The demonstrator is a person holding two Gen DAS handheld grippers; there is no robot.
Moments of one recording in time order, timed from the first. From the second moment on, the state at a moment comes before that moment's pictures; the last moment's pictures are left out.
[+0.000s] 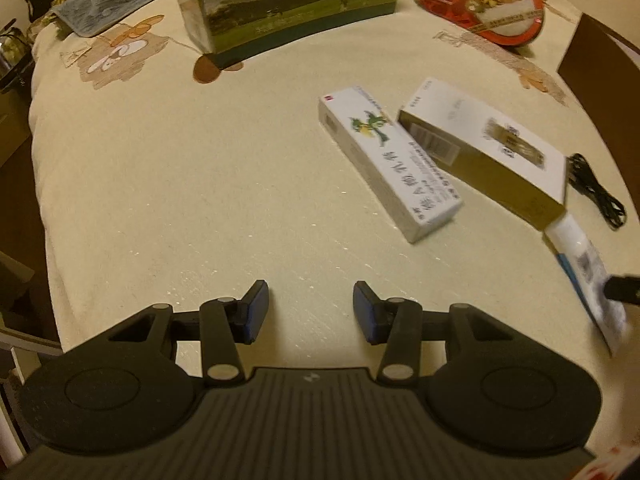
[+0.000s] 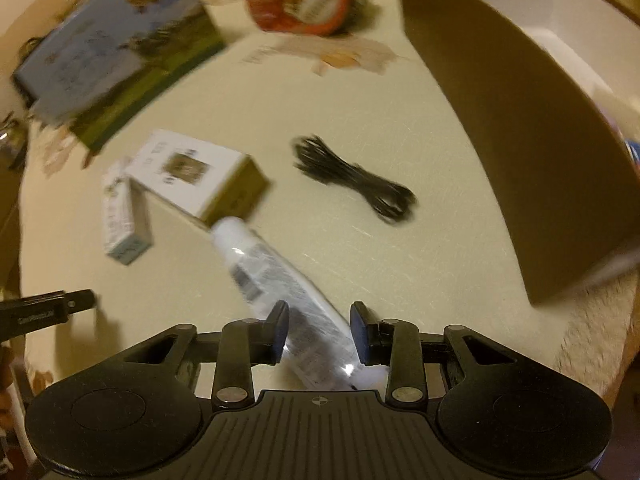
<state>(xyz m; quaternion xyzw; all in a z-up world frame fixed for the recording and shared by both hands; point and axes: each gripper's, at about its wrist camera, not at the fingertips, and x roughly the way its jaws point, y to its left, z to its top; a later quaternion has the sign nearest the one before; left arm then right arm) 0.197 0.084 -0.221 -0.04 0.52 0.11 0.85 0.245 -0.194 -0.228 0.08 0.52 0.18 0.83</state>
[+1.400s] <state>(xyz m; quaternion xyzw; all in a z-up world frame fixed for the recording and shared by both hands) 0.192 0.036 -0.221 0.00 0.53 0.02 0.85 0.216 -0.194 -0.240 0.02 0.51 0.15 0.85</state>
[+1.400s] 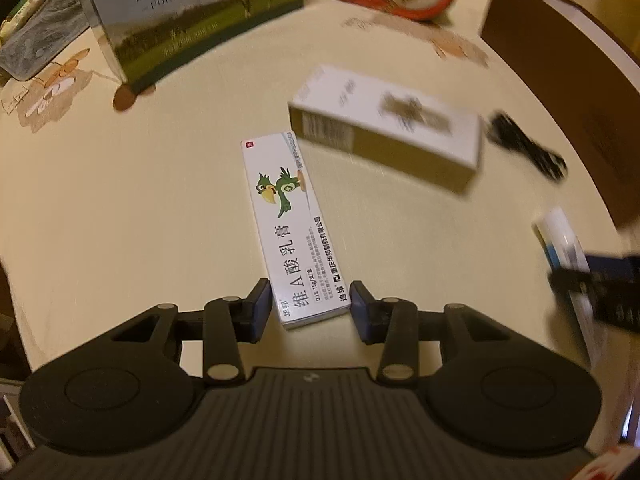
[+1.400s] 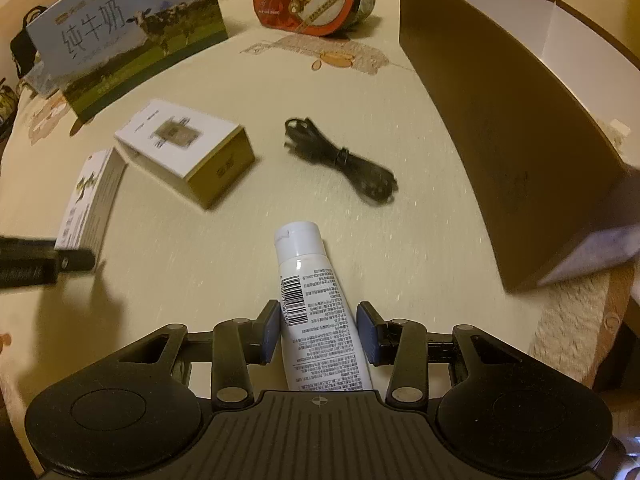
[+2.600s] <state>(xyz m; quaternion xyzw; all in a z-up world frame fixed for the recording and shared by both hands) 0.190 0.007 -0.227 0.04 0.56 -0.01 0.83 0.180 -0.186 -0.240 -0.05 0.51 0.18 0.84</state>
